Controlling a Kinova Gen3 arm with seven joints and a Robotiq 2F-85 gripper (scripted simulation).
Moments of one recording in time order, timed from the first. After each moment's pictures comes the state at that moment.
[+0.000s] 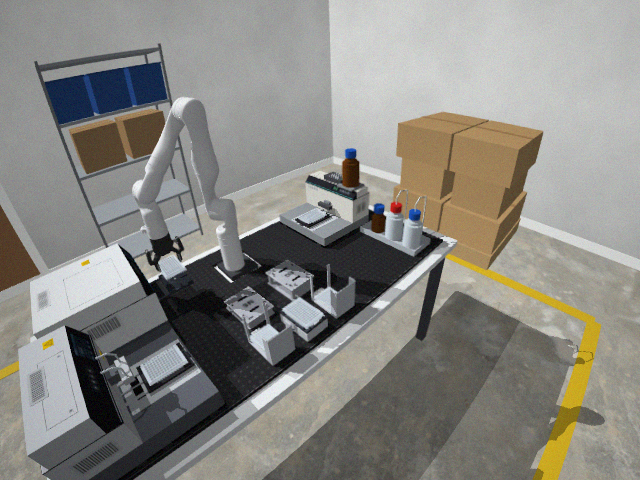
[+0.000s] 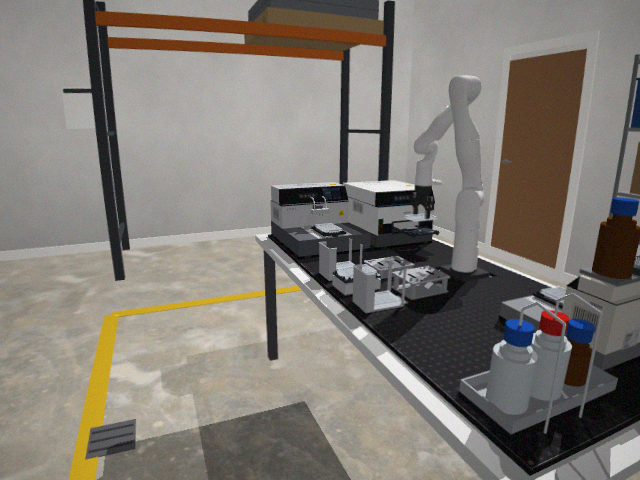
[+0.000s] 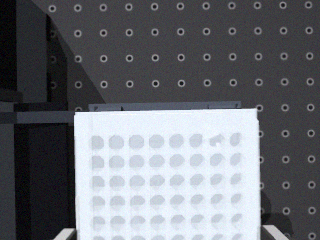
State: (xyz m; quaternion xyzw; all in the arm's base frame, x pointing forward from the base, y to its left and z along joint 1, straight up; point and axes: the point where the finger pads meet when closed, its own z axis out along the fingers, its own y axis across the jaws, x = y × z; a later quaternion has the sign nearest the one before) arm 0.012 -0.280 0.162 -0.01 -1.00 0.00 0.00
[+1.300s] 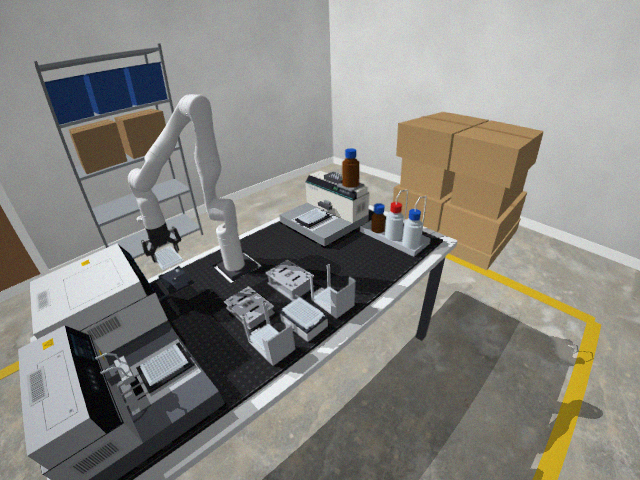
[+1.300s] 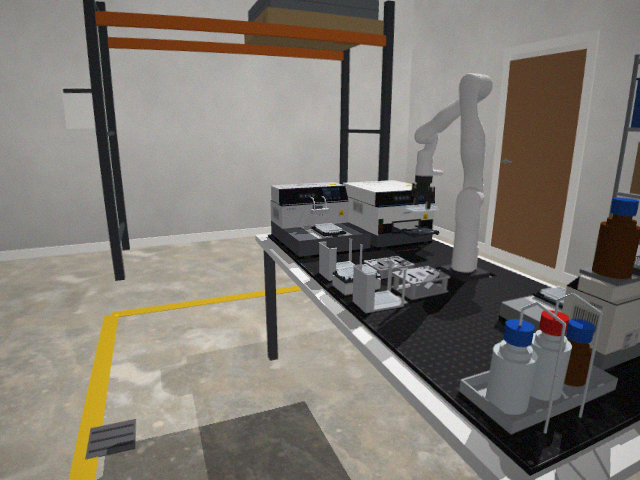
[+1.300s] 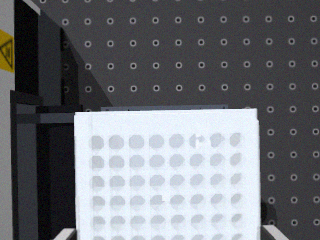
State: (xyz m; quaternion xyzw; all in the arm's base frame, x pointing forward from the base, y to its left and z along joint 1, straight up) arm 0.012 -0.281 0.206 -0.01 -1.00 0.00 0.00
